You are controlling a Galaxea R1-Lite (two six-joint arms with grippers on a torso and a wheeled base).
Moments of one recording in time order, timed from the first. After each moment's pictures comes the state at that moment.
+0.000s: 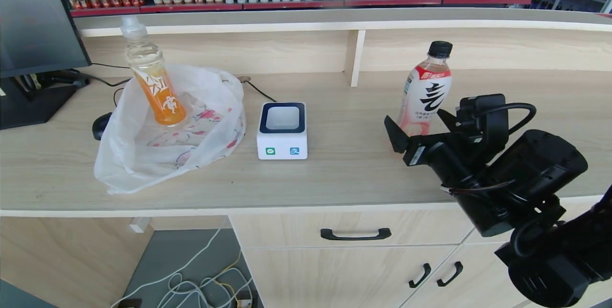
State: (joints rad) left arm 0.00 0.00 0.00 0.00 0.00 0.01; right arm 0.51 1.87 -0.62 -1.57 -0.30 -0.13
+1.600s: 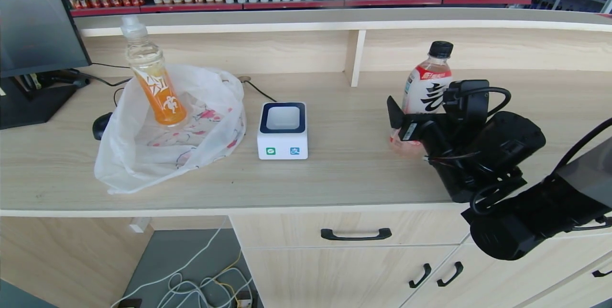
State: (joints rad) left arm 0.00 0.00 0.00 0.00 0.00 0.01; right arm 0.42 2.01 -0.84 -1.57 -0.33 -0.13
